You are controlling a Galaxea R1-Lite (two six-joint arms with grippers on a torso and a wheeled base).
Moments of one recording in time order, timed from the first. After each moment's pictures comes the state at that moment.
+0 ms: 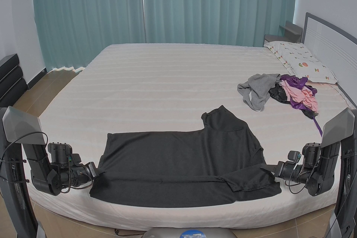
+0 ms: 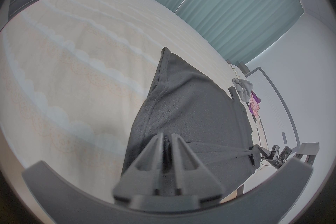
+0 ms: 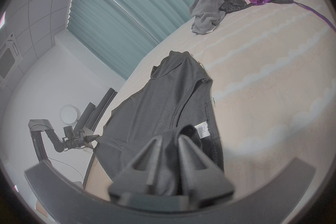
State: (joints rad) left arm 0.08 2.31 -0.40 -1.16 -0.42 -0.46; right arm -0.05 2.47 -0.34 -1.55 0.62 0.41
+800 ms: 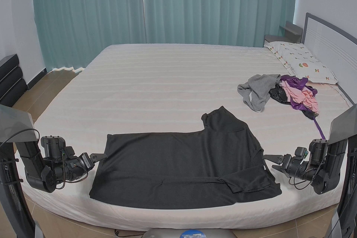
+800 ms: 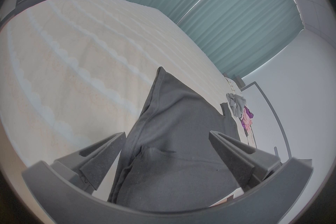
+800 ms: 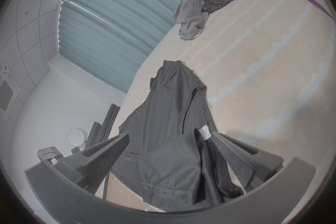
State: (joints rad) left arm 0.10 2.22 -0.39 -1.17 -0.43 -0.57; right arm -0.08 2.38 -0.29 -1.55 0.62 0.62
